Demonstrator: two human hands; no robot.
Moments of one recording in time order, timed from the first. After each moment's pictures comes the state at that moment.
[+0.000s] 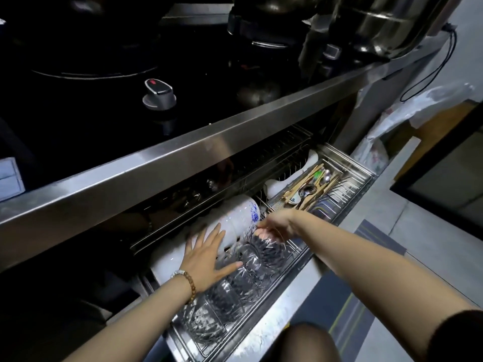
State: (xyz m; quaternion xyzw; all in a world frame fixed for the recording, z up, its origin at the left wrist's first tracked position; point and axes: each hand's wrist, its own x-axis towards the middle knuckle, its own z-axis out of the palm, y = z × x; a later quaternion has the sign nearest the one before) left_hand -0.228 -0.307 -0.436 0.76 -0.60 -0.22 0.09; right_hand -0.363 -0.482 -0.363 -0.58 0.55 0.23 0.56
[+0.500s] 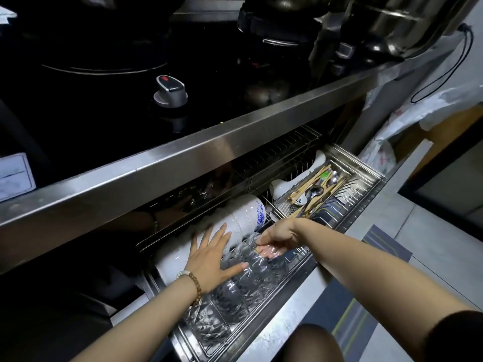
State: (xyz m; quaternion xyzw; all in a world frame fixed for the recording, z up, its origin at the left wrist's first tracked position) left_hand -0.230 -0.306 -0.436 0.77 -0.59 -0.22 0.10; right_hand -0.357 -0.470 -0.374 -0.55 0.52 0.33 0.57
